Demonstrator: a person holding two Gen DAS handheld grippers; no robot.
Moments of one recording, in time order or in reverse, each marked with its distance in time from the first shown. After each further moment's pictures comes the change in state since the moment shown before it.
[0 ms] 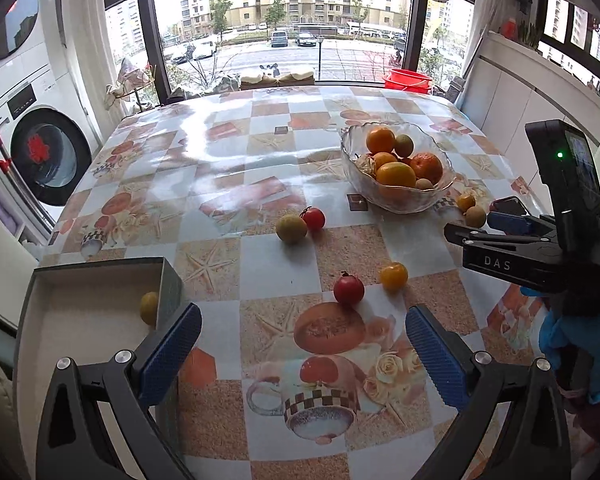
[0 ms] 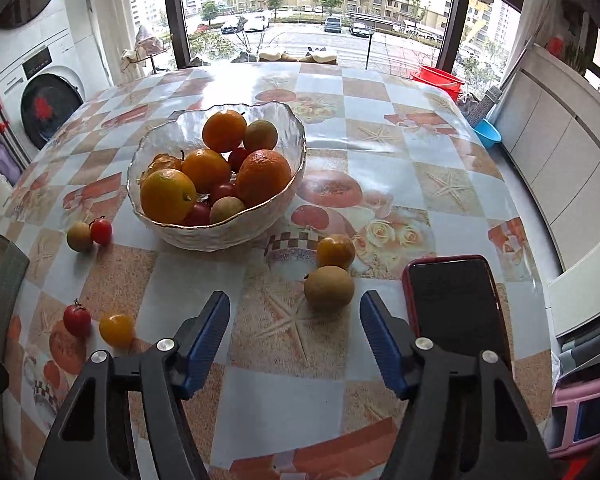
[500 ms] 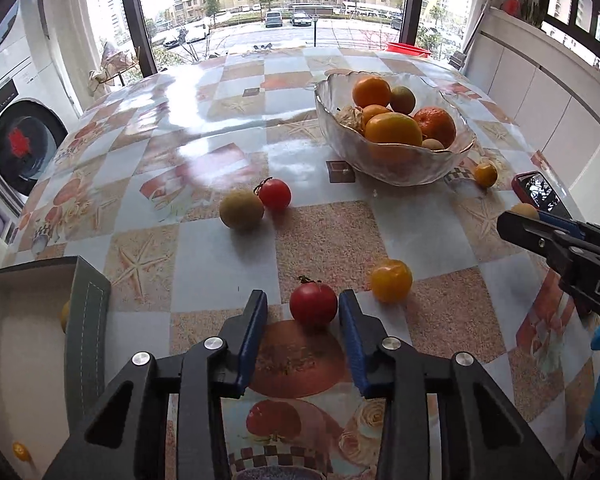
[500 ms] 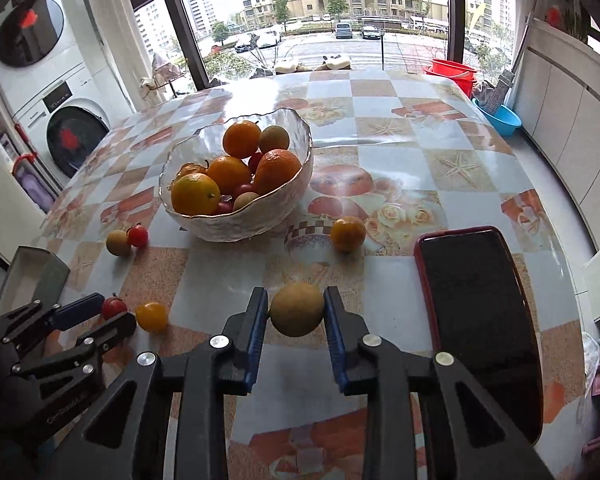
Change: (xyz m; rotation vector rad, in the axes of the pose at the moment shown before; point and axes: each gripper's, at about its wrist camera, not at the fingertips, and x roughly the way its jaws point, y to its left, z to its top) left arm 0.061 -0.029 0.000 0.018 0.073 -0.004; right arm -0.040 -0.017 -0.030 0.068 -0.080 0.183
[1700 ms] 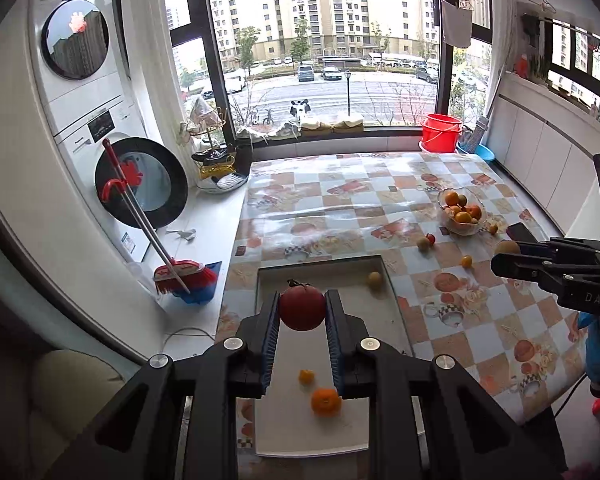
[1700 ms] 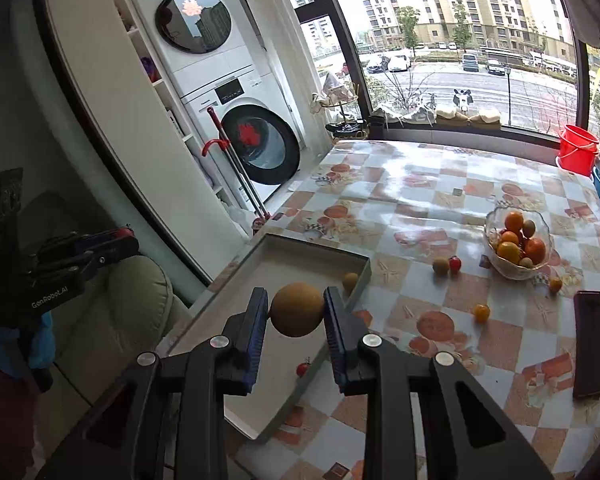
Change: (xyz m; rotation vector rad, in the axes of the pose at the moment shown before) left arm -0.296 0.213 -0.065 -0.020 -0.216 0.143; right arm -0.160 0.254 -0.013 -0.256 -0.070 0.438
